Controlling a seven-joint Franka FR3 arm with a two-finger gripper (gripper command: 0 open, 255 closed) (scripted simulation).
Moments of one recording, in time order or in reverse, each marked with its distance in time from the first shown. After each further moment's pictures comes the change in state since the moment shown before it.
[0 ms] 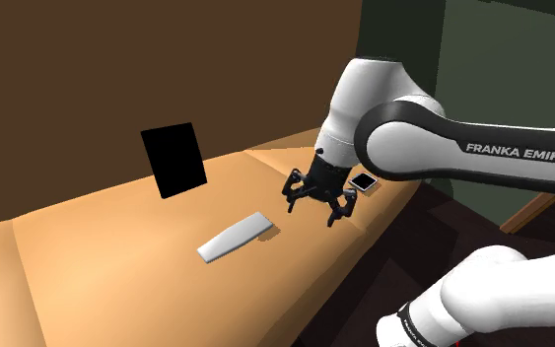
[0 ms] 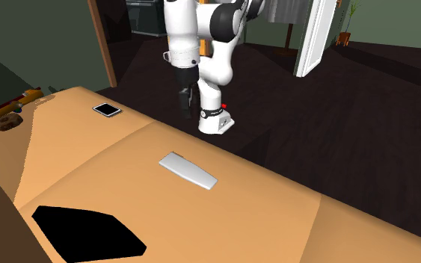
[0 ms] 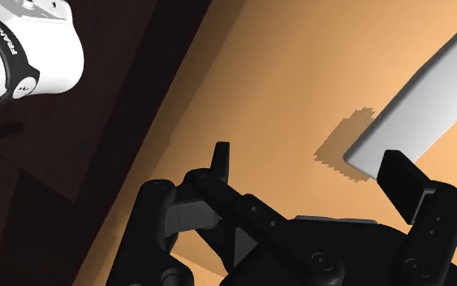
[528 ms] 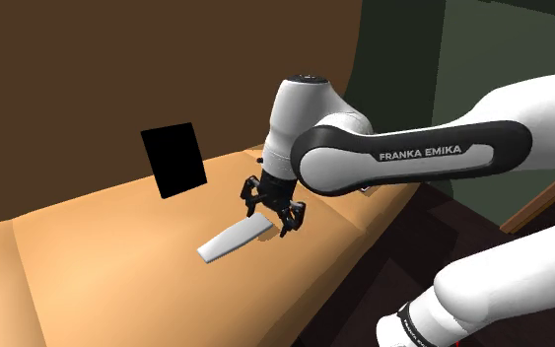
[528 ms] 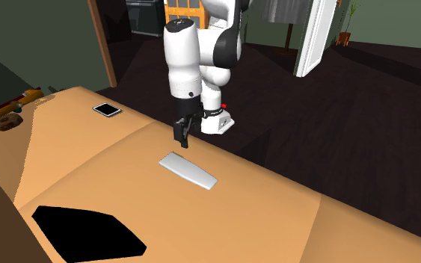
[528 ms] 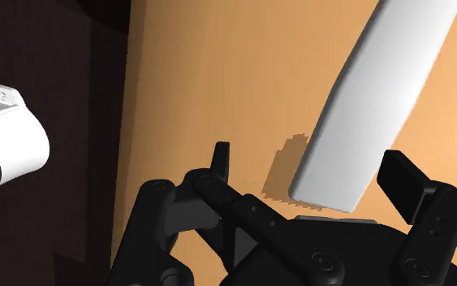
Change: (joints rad) arm -0.182 0.343 0.293 0.156 -0.117 0.197 0.456
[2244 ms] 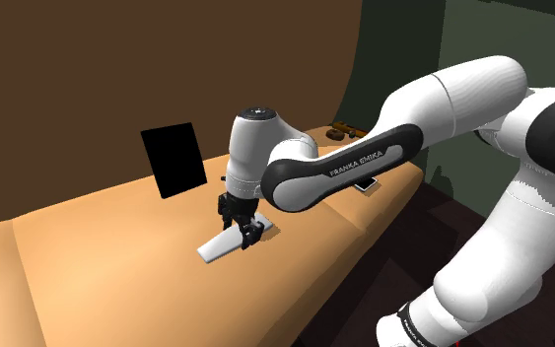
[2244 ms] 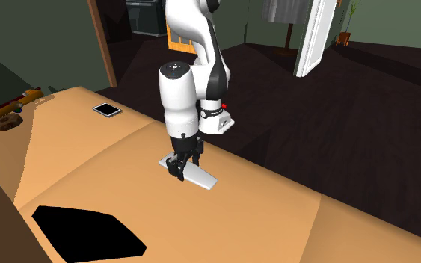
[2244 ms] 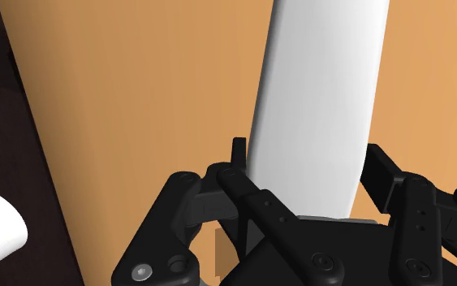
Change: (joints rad) arm -0.003 0.491 0.070 0.124 -0.466 0.174 0.564
